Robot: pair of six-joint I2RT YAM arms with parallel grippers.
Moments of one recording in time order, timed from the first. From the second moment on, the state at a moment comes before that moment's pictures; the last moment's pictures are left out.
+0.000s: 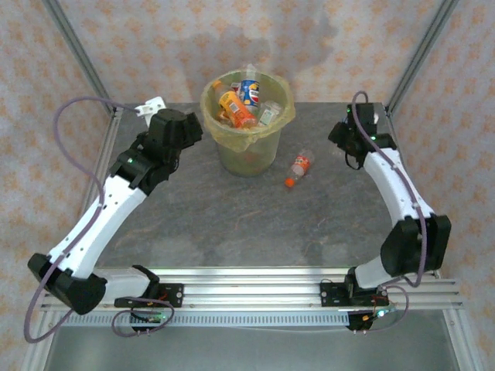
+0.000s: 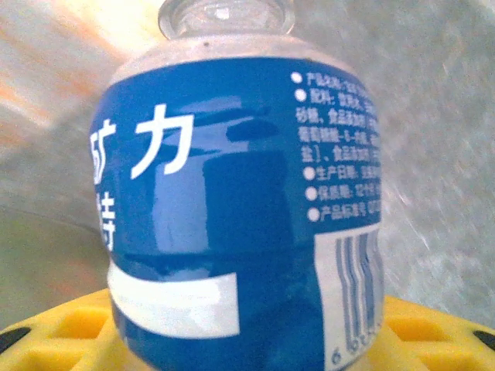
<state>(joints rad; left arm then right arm) -0.45 1.29 1.45 -0.72 -0.59 -0.62 0.10 1.46 1.38 -0.65 0.13 0.58</state>
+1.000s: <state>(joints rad) -0.35 1.69 1.71 -0.73 -0.30 -0.66 0.36 1.98 2.20 -0.44 0.02 0.39</state>
